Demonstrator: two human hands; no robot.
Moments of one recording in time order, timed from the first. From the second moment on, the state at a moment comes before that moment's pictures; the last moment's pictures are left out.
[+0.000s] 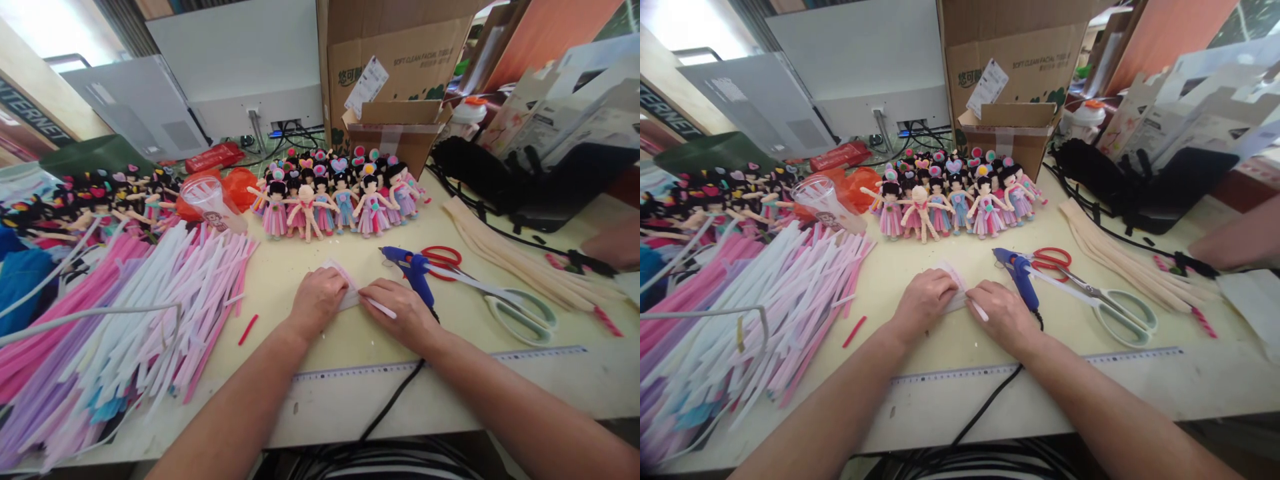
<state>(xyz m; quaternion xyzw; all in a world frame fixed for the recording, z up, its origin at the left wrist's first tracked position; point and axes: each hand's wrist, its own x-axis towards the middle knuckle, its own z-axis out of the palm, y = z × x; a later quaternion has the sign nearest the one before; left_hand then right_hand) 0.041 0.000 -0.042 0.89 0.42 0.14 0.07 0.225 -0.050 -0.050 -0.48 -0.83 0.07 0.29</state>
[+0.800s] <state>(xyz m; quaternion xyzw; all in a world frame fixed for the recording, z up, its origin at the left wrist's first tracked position) 0.041 0.000 -0.043 0.90 0.42 0.14 0.06 0.228 -0.049 -0.049 -0.49 -0.82 0.08 0.29</state>
